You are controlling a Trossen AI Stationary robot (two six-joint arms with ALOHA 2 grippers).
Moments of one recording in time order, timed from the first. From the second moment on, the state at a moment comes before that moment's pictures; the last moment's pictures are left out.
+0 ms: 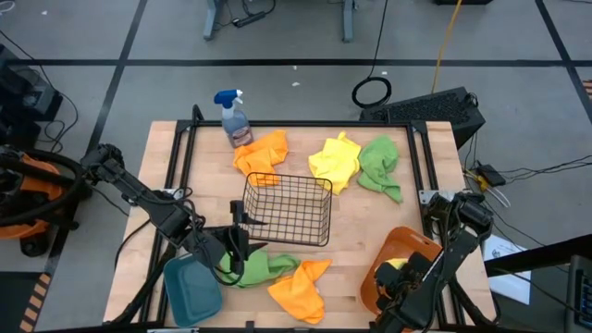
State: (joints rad) left arm -0.61 1.32 1.04 -0.37 -0.68 -0.07; right arm 0.93 1.96 1.54 -1.57 -0.01 1.62
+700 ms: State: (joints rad) left arm -0.61 1.32 1.04 -0.37 -0.65 -0.07; right arm 0.95 1.84 1.55 -1.30 -0.19 1.70
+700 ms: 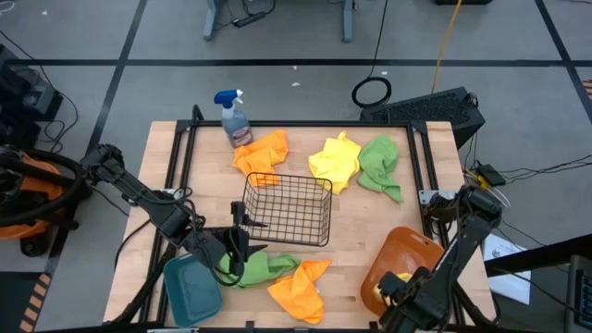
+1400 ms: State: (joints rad) left arm -0.61 1.40 1.04 -0.38 -0.64 -0.04; right arm 0.97 1.88 1.55 -1.25 -0.10 1.68
